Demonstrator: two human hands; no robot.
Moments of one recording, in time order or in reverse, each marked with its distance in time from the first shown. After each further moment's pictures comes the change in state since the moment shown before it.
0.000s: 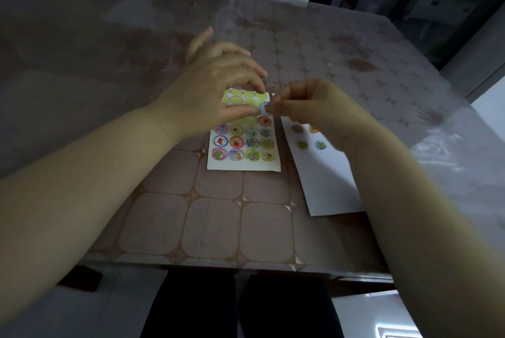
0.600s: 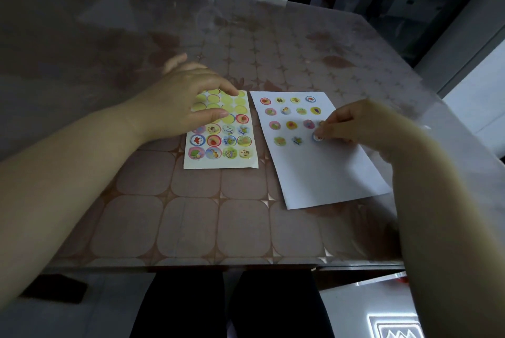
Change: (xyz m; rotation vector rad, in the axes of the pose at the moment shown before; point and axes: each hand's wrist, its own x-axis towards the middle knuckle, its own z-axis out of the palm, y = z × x) left_hand -0.004 -0.008 0.007 -0.066 -0.191 -0.116; right_hand -0.042 0.038 -0.066 -0.275 0.121 0.335
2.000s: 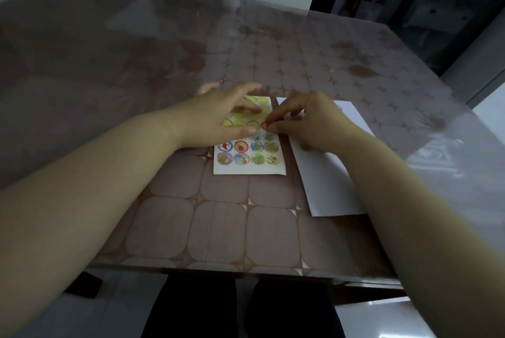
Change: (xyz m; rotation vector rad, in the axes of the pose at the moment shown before) left_hand -0.006 0.000 0.005 -0.167 -0.287 -0.152; right_hand 0.033 -0.054 0.067 -0.020 0.010 -0.495
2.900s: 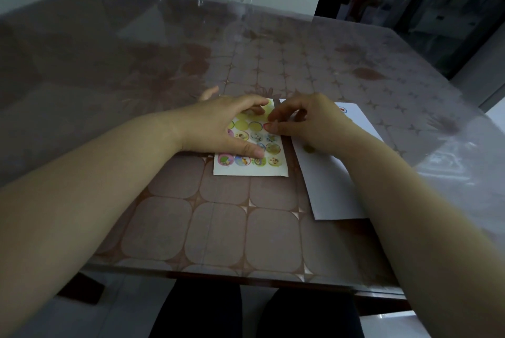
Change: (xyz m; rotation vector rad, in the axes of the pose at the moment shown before) left_hand -0.005 0.010 -0.002 0.053 -0.130 -0.092; right_hand -0.002 -0.001 0.004 0.116 -0.039 0.058
